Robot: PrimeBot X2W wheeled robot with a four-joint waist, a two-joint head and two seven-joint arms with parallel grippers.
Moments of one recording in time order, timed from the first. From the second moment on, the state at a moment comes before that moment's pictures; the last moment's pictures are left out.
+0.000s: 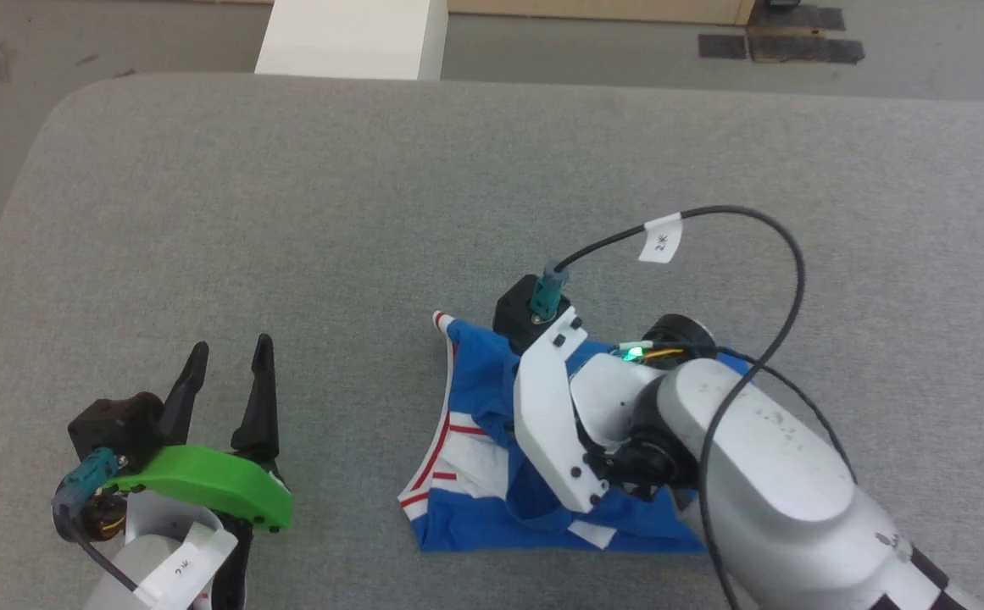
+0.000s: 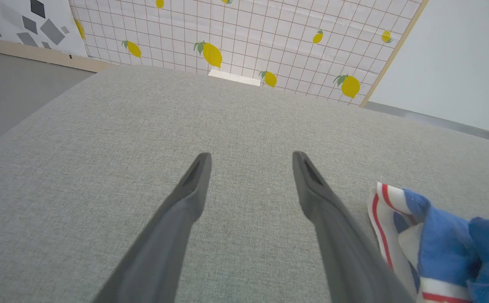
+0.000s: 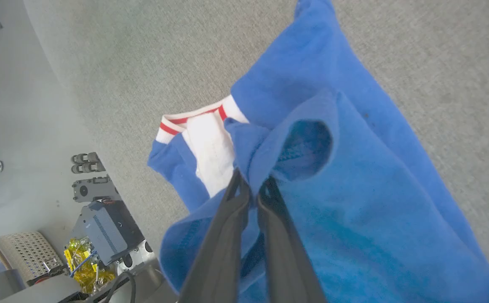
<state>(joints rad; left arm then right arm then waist) -0.13 0.35 -0.25 0.08 -0.60 0.11 -0.17 -0.65 -0.10 0.69 0.31 0.58 0.13 0.98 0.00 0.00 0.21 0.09</state>
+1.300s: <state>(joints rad) -0.11 0.37 -0.26 0.09 -0.61 0.11 -0.19 -0.78 -0.06 0.73 0.40 0.81 0.13 0.20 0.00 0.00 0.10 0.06</state>
